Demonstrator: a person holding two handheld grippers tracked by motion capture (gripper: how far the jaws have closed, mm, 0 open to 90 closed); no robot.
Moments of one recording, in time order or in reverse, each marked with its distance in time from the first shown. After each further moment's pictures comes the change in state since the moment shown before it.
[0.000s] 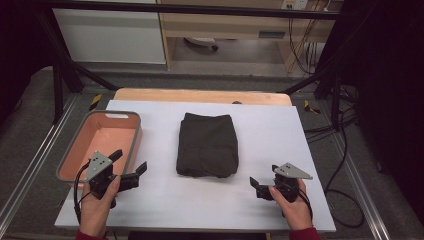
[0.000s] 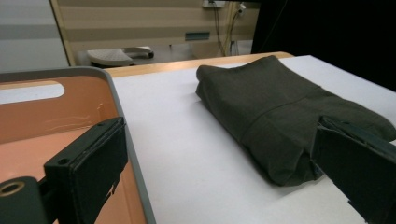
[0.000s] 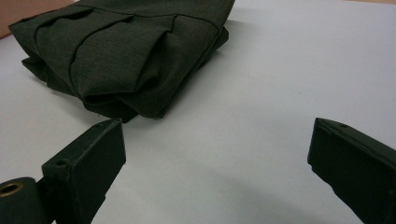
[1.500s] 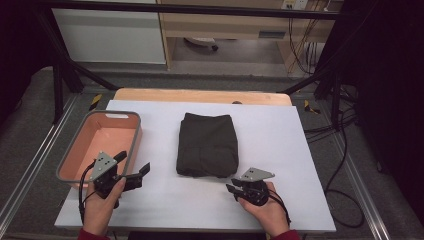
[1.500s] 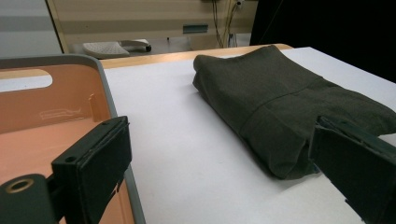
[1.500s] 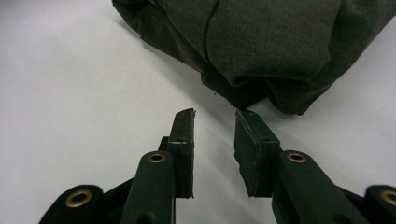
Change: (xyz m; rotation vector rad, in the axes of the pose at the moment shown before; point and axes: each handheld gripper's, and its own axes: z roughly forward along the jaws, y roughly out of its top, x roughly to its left) left arm -0.002 -0.007 0.009 0.029 0.001 0.000; right arm 0.065 0.005 0.040 0.184 0.190 -0.157
